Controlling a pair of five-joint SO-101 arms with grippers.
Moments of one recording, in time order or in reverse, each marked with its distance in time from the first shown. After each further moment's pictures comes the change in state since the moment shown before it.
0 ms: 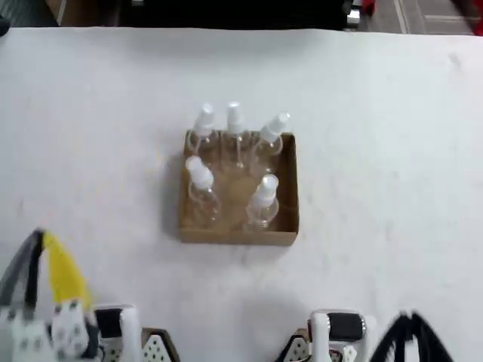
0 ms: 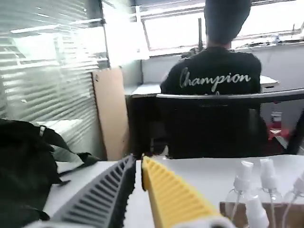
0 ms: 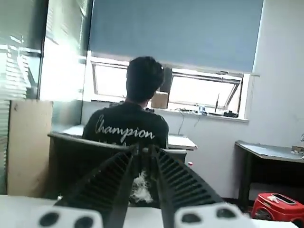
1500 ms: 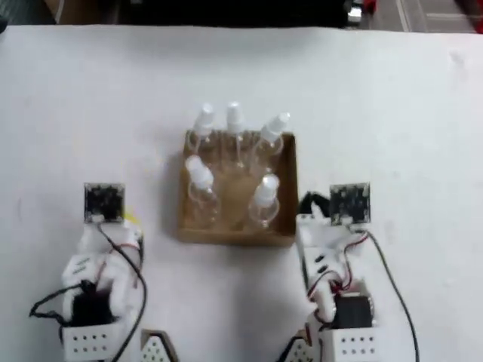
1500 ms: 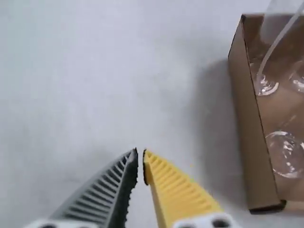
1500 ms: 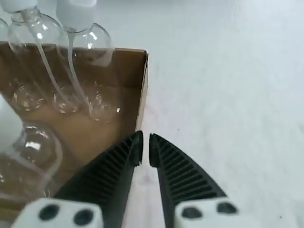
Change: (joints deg) left arm -0.2 1.3 66.9 -26.0 1.3; right arm -4.7 0.4 93.1 -45.5 -2.5
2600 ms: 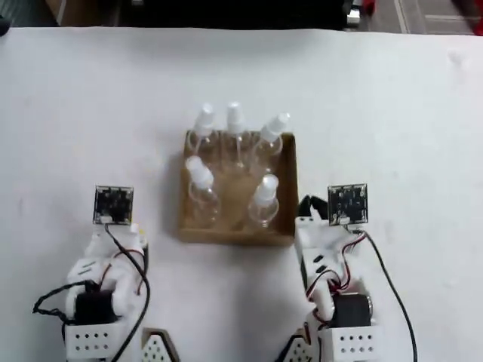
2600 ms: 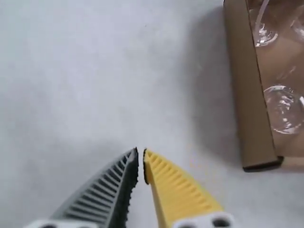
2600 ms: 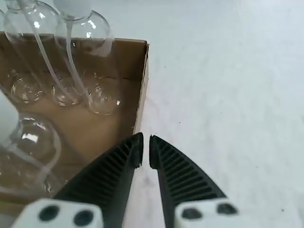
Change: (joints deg) left arm 1.4 0.0 0.0 7.9 0.0; right arm -0.1 0.0 0.0 1.9 0.0
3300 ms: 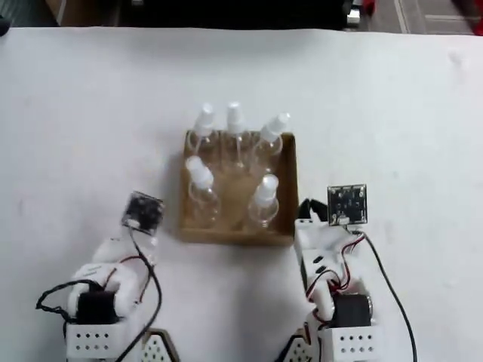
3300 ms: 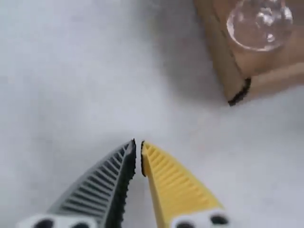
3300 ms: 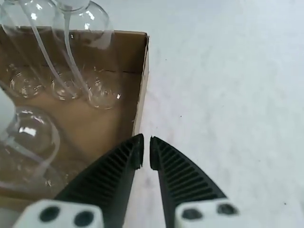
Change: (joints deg) left arm 2.8 0.0 0.0 7.5 -20.9; right arm 0.0 0.0 0.0 1.8 0.0
